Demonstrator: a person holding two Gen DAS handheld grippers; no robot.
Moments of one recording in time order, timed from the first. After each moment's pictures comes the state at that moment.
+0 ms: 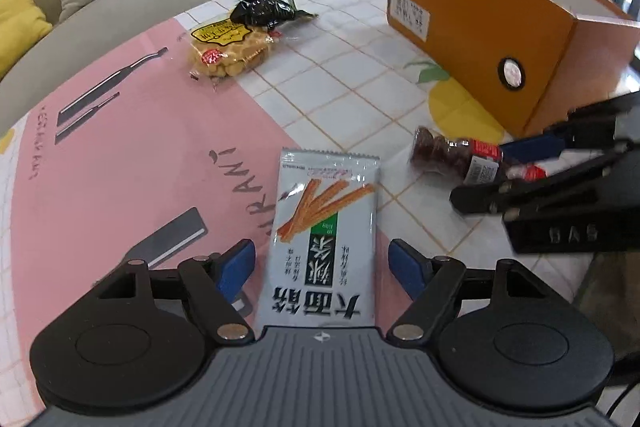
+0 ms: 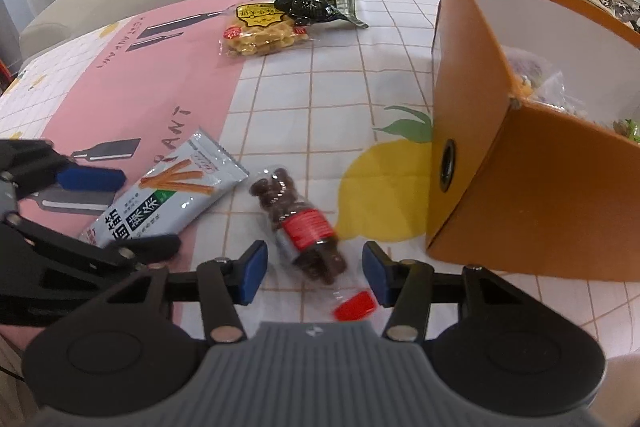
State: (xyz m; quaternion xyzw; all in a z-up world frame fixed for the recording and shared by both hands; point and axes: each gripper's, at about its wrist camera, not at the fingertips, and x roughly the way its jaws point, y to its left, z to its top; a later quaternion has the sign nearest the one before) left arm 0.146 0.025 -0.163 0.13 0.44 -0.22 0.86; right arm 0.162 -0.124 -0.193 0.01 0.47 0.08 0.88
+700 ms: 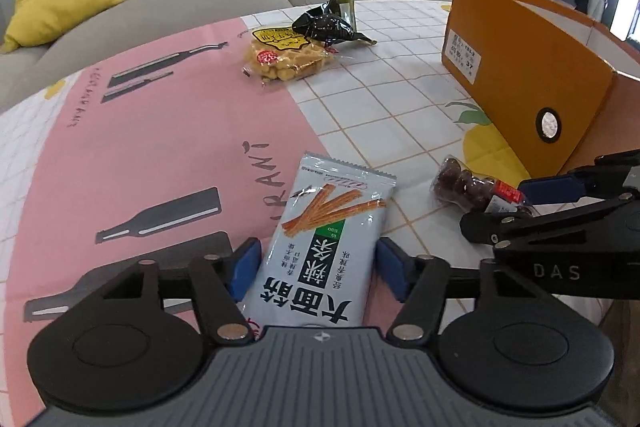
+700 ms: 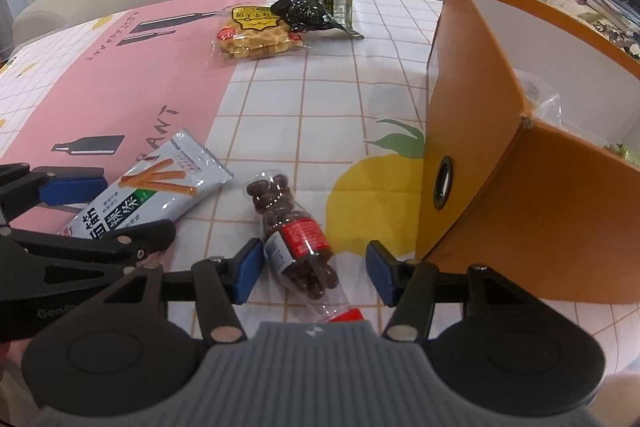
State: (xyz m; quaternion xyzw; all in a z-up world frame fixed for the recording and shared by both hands) left arm 0.128 0.020 -0.167 0.06 0.41 -0.12 0.90; right arm 0.164 -0.119 -0.197 -0.03 0.45 0.07 0.89
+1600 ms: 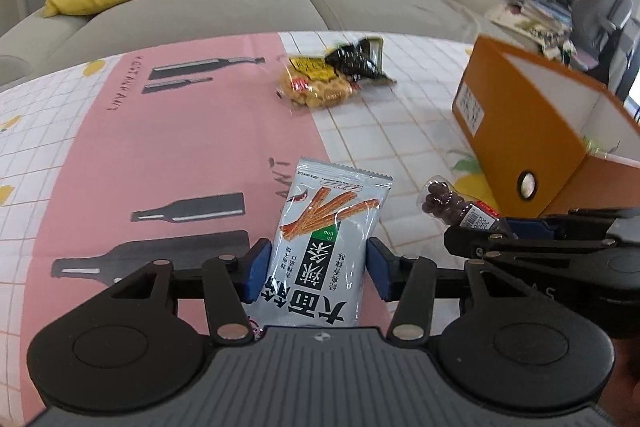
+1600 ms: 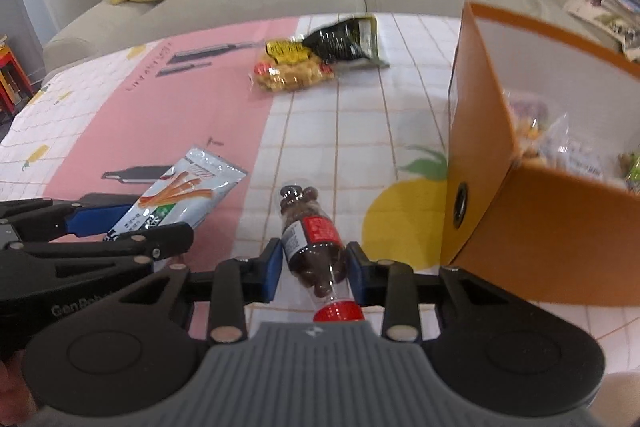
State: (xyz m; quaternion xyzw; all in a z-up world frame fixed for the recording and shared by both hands) left arm 0.106 0.035 -0.122 -0.03 0.41 -0.08 0.91; right arm 0.150 -0.117 -0.168 0.01 0.43 0.11 0.90
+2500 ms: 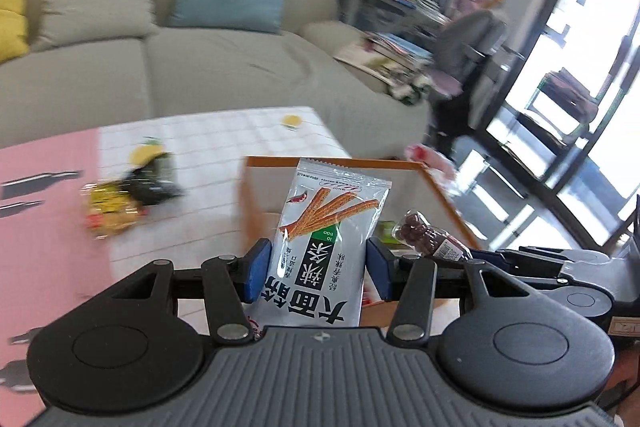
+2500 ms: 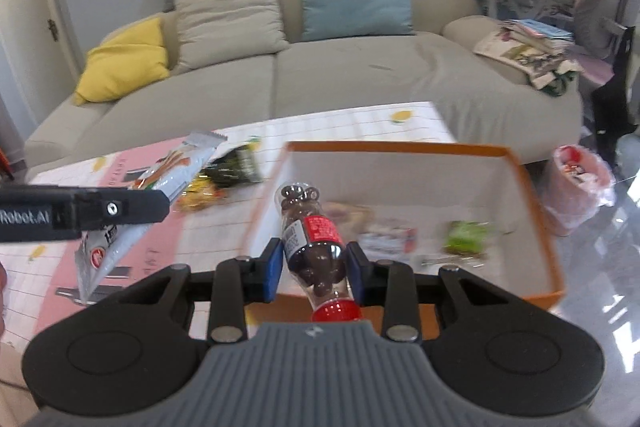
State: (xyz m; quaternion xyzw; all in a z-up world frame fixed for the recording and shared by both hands) left arm 0.153 -0.102 0.015 -0.06 0.38 -0.28 0.88; right arm 0.118 -0.286 -0.024 0.05 0.36 0.04 0.93
